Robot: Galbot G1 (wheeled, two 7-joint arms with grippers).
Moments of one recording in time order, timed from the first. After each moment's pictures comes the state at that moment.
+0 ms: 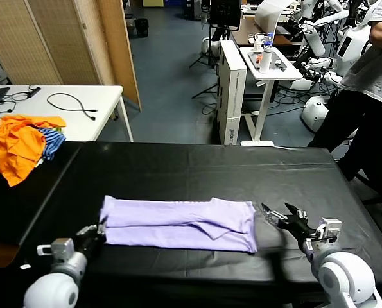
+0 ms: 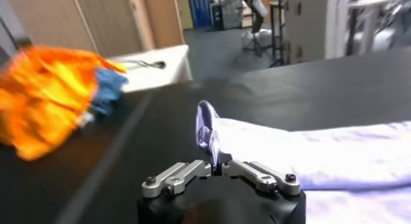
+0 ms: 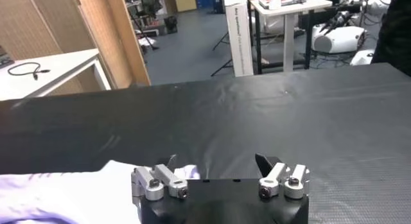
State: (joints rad) left arm 1.51 -1.18 -0.70 -2.02 -0.40 0.44 -0.05; right arm -1.42 1.12 0.62 2.12 0.67 -0.60 0.08
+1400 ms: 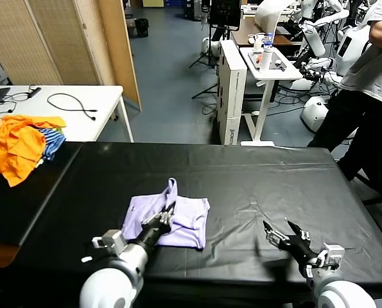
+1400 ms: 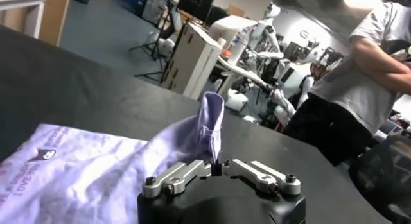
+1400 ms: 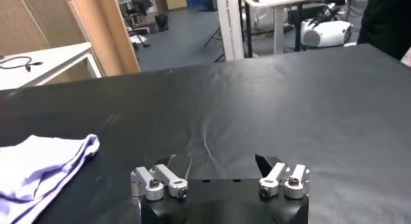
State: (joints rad) left arm 1.41 -1.33 -0.28 -2.21 -0.68 0.48 -0.22; right arm -1.59 1.24 0.67 2.18 0.56 -0.55 0.04
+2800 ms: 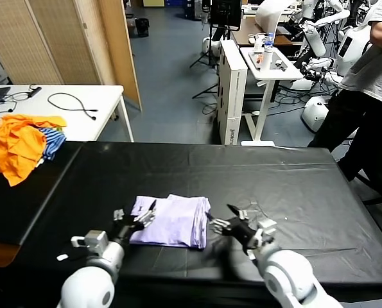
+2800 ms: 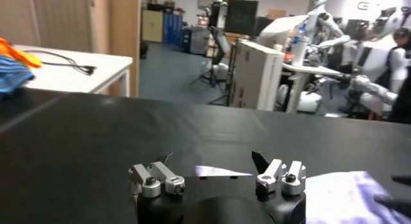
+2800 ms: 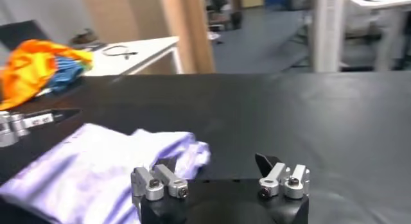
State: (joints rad) left arm 1.44 -1.28 -0.46 -2.14 -0.42 0.42 -0.12; right arm -1.10 1.11 0.04 1.99 0.40 -0.62 0.03
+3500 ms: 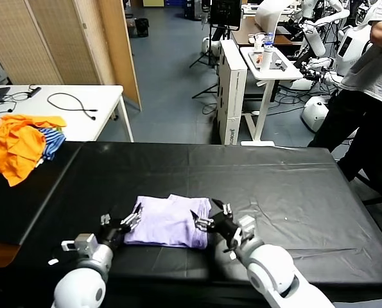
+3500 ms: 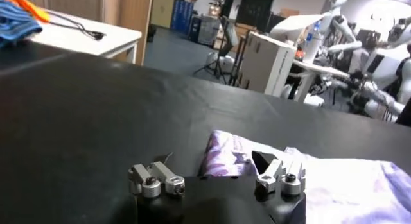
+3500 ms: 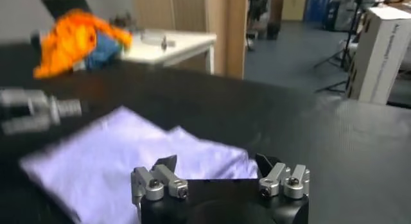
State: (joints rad) left arm 1.45 -1.33 -0.54 -2.02 -0.41 0.36 -0.06; right arm -1.25 1.11 0.29 2.12 0.59 -0.52 0.06
